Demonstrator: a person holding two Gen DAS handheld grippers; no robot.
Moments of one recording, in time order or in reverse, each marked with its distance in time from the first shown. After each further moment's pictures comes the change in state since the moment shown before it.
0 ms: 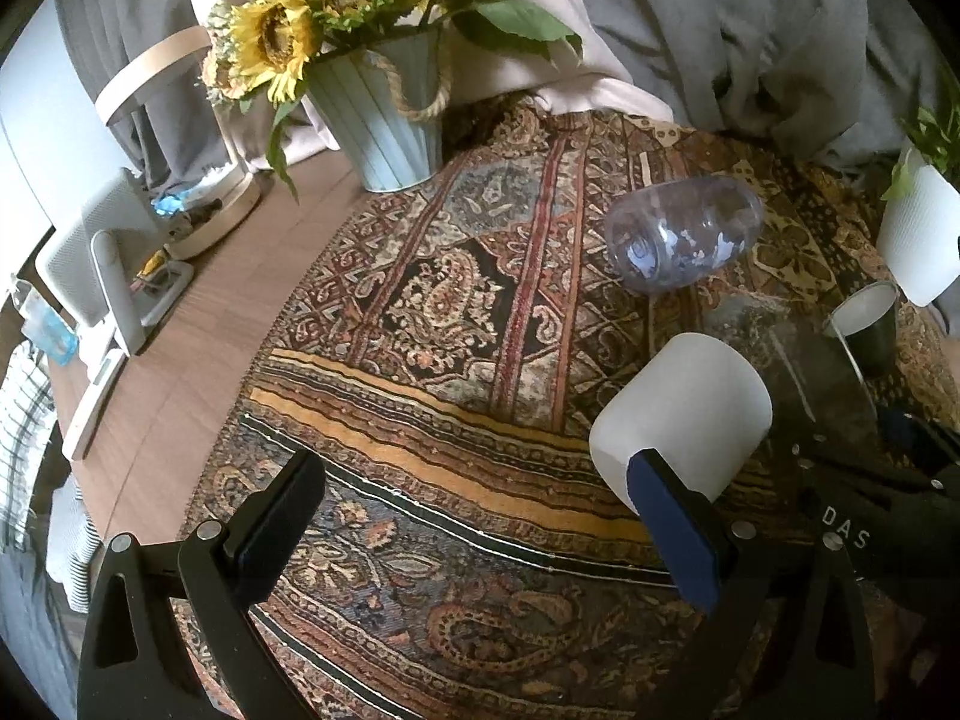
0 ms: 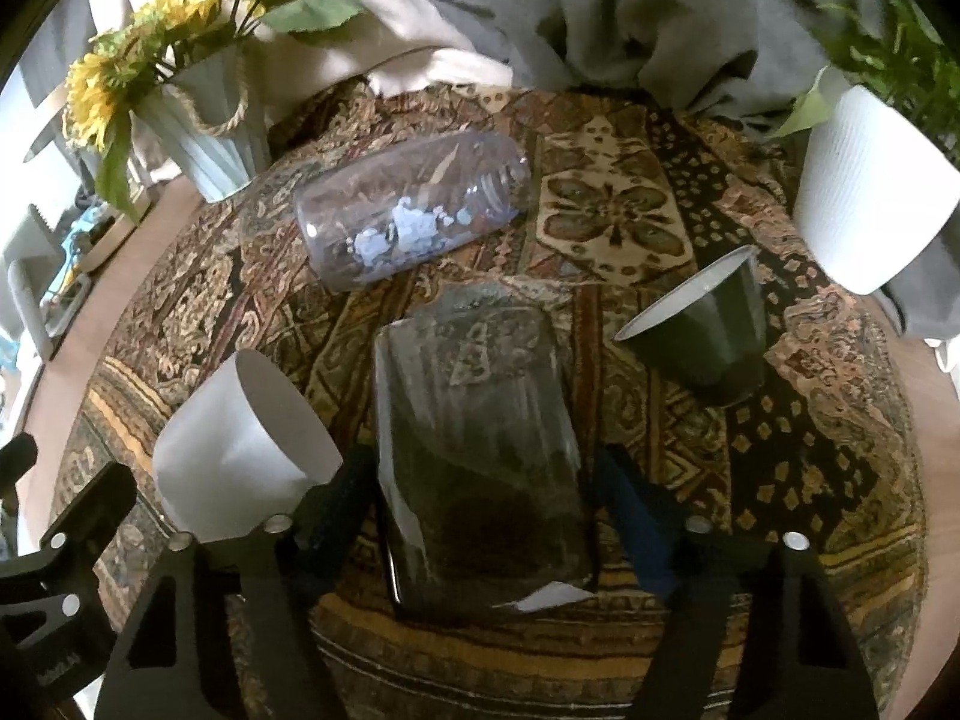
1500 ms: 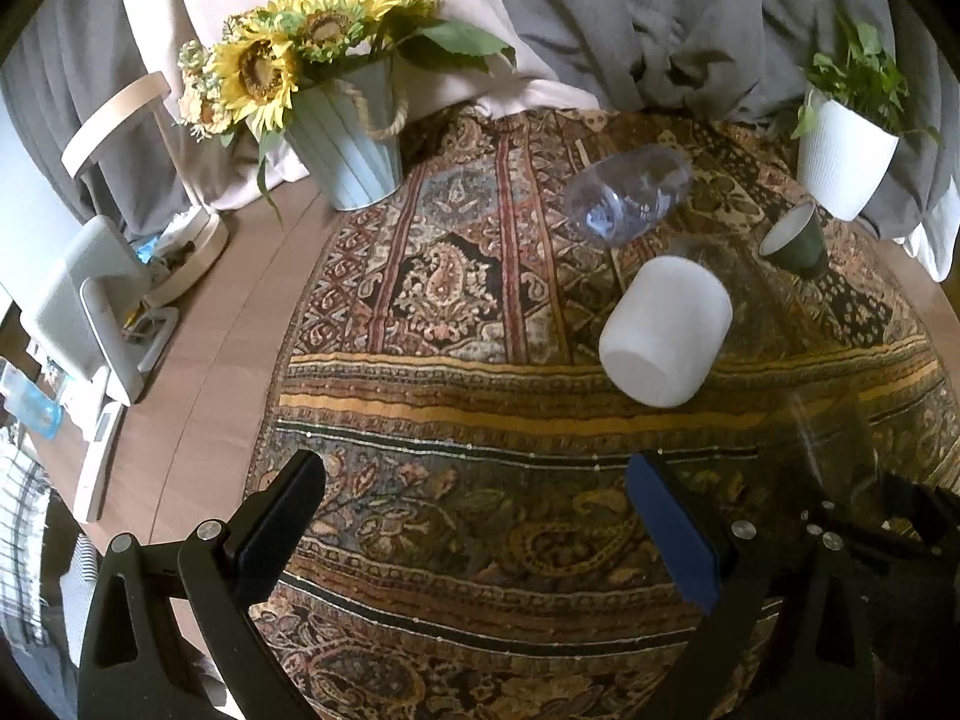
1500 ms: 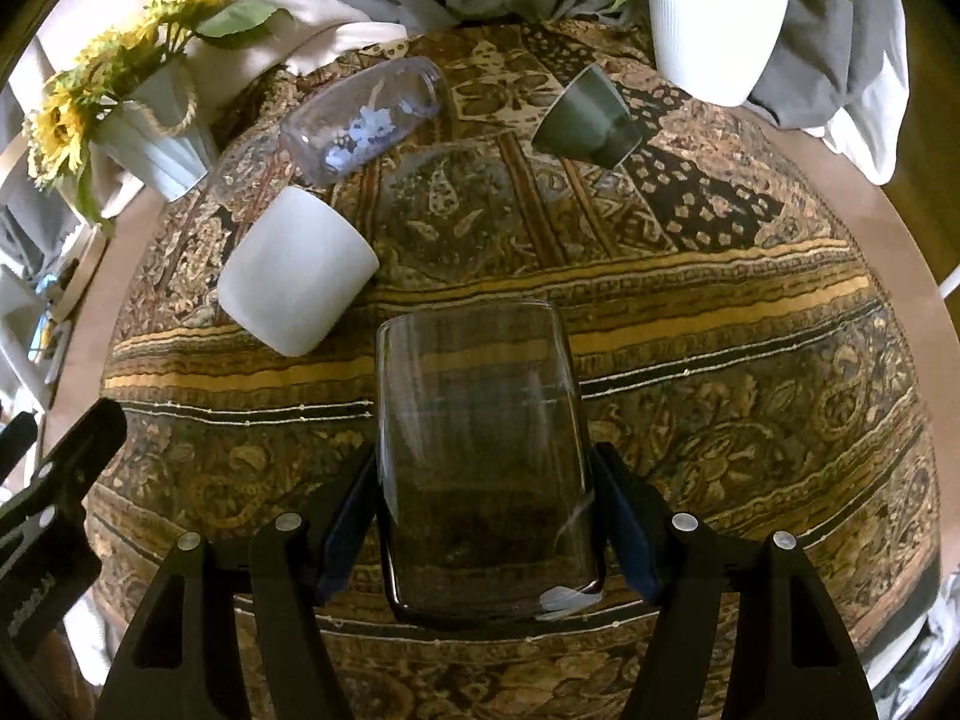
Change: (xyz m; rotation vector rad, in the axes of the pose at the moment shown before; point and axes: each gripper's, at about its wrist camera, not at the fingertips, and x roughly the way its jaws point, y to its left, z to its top) left arm -0.037 0.040 -0.033 0.192 -0.039 -0.115; right arm -0.058 0.030 -0.095 0.302 0.078 -0.123
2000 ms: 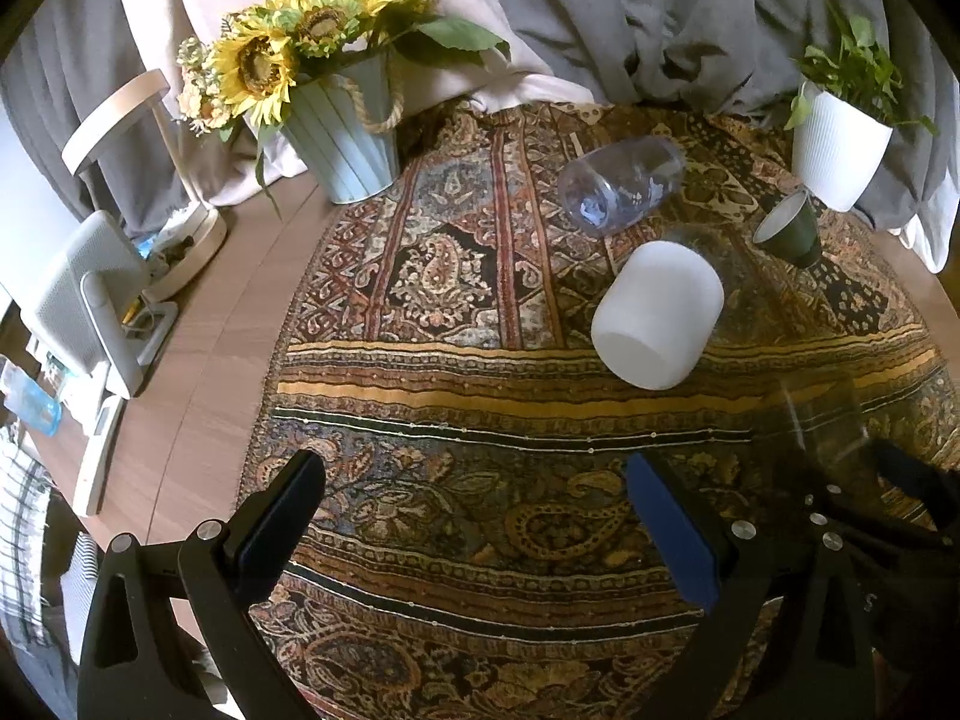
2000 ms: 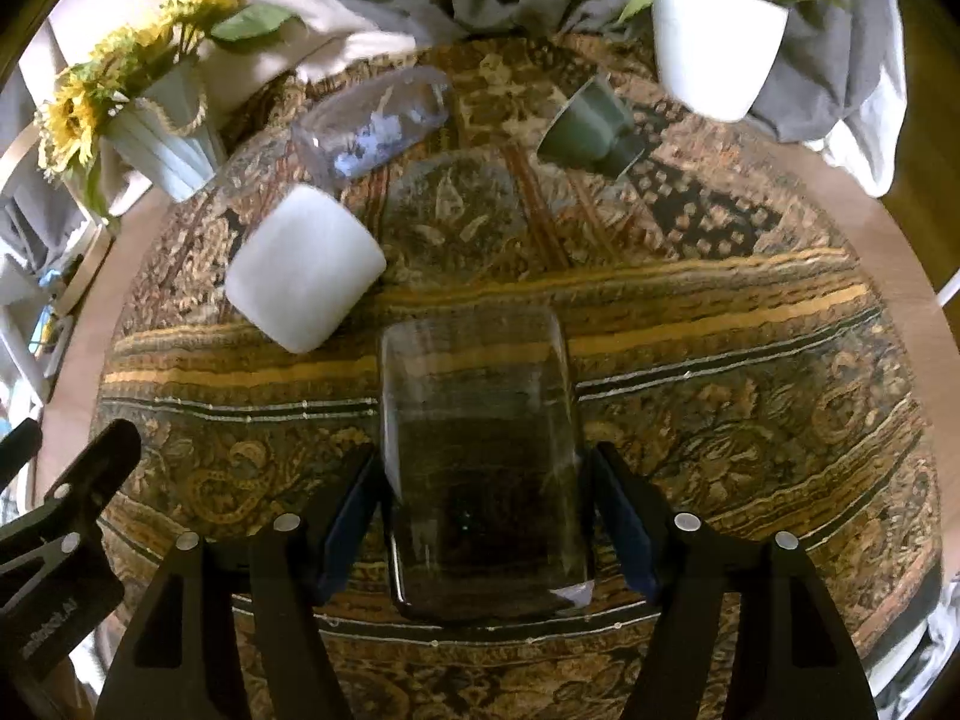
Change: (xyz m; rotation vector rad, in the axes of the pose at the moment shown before) left arm -0.006 -0.002 -0.004 0.003 0.002 -0.004; right arm -0.013 0.003 -0.004 -0.023 -0.065 -0.015
